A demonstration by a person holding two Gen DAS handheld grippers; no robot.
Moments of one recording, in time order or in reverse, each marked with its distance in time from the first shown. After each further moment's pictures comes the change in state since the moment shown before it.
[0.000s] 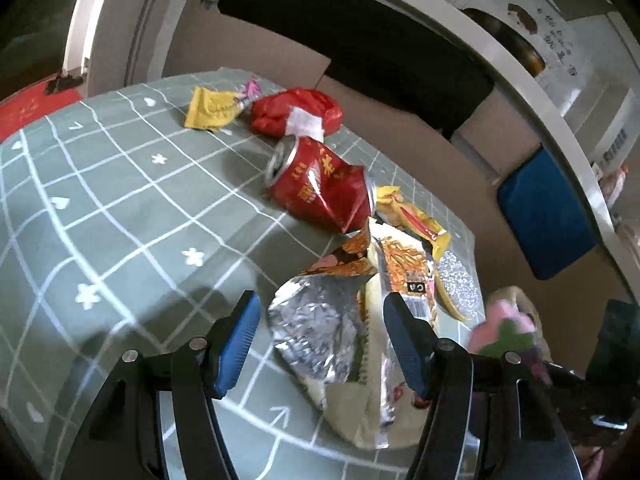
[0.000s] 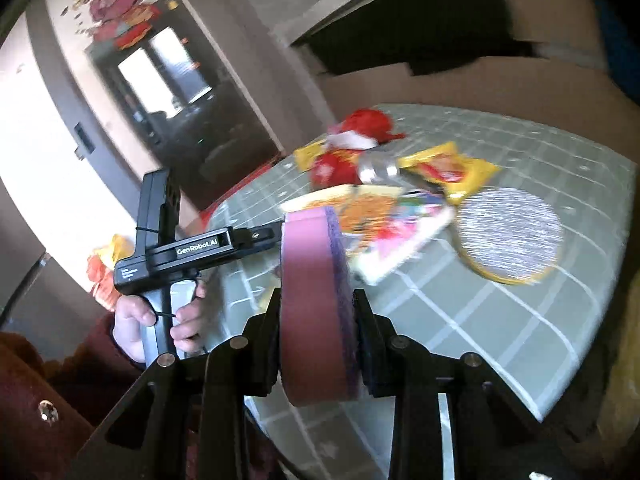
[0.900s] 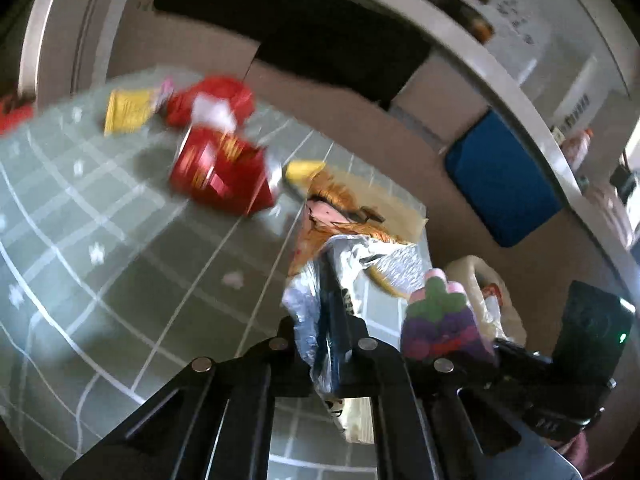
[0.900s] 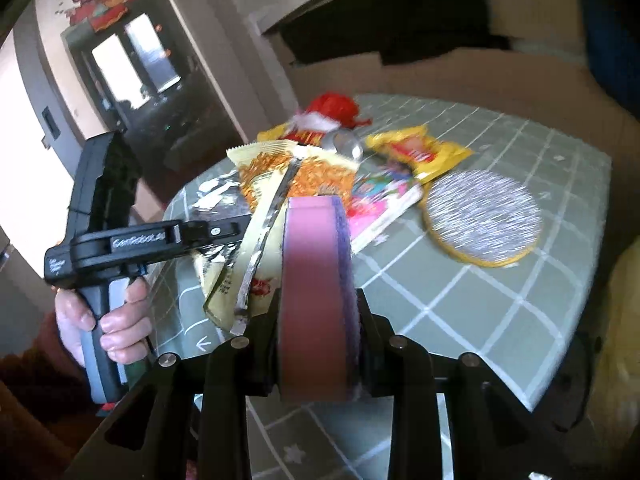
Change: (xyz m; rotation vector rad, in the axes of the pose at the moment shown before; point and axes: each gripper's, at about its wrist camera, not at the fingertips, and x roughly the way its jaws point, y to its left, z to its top) left arm 0.006 -0.069 -0.007 0.131 0.026 -0.112; right arm -0.013 -0.018 -0.016 0.022 -0.048 -0.194
